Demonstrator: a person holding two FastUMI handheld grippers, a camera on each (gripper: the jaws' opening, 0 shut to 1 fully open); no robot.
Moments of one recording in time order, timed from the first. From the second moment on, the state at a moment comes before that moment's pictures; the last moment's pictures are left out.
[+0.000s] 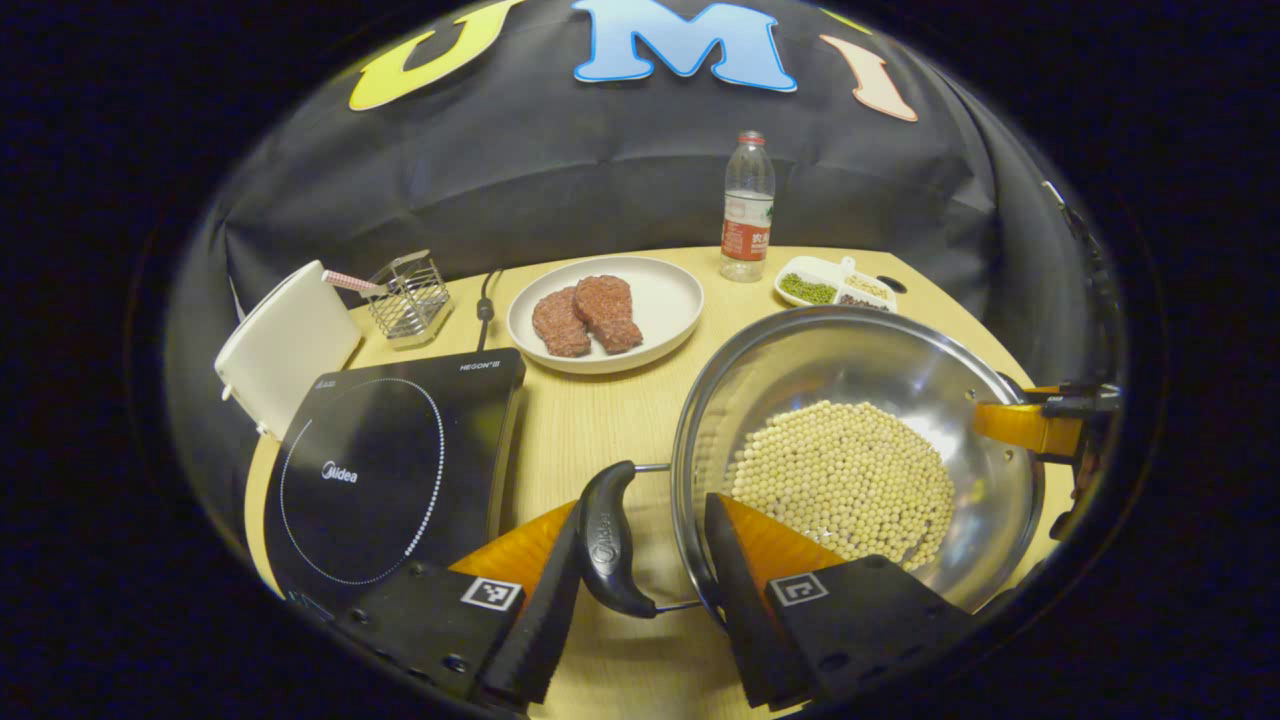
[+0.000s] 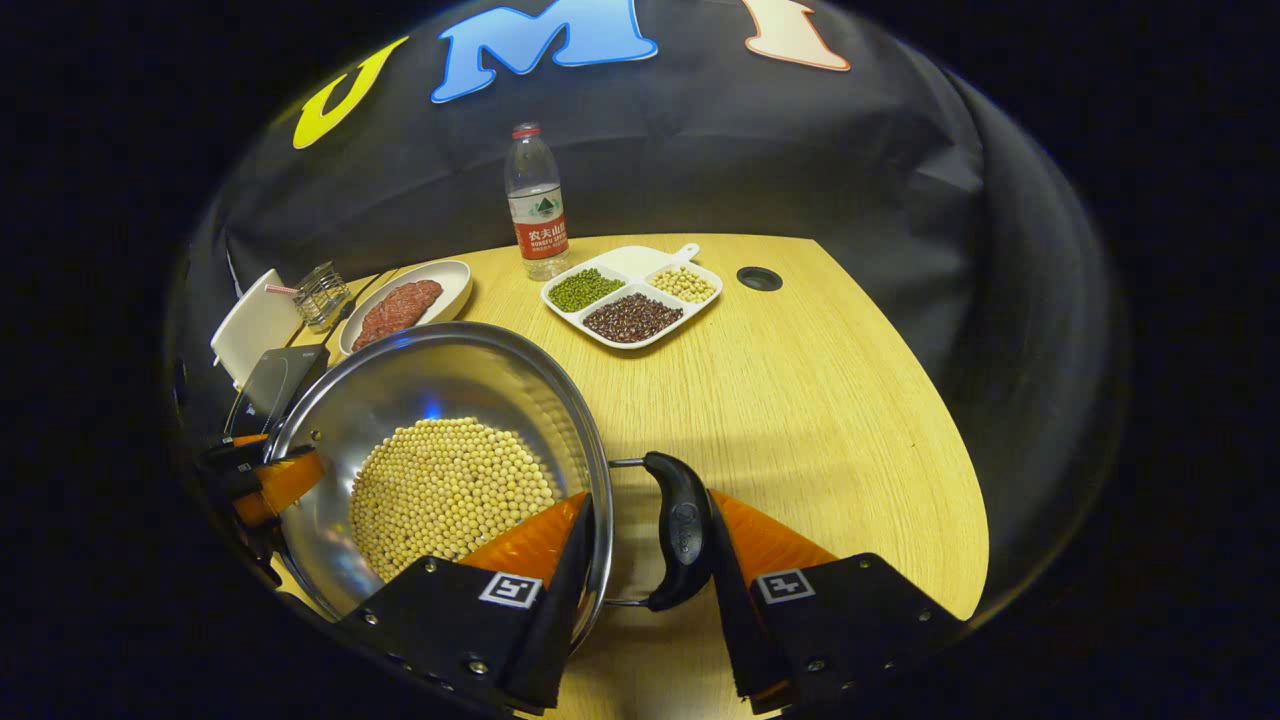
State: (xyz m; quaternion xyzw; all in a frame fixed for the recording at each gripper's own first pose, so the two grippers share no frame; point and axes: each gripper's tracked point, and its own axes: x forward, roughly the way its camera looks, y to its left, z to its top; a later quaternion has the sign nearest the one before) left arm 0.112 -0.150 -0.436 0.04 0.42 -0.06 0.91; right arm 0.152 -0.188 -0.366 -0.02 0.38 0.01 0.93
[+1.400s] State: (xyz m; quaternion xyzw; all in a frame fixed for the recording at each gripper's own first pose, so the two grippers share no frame) left arm 0.105 -0.024 -0.323 0.03 0.39 -0.10 0.92; right arm 0.093 -0.061 -0.276 0.00 0.35 -0.03 0.94
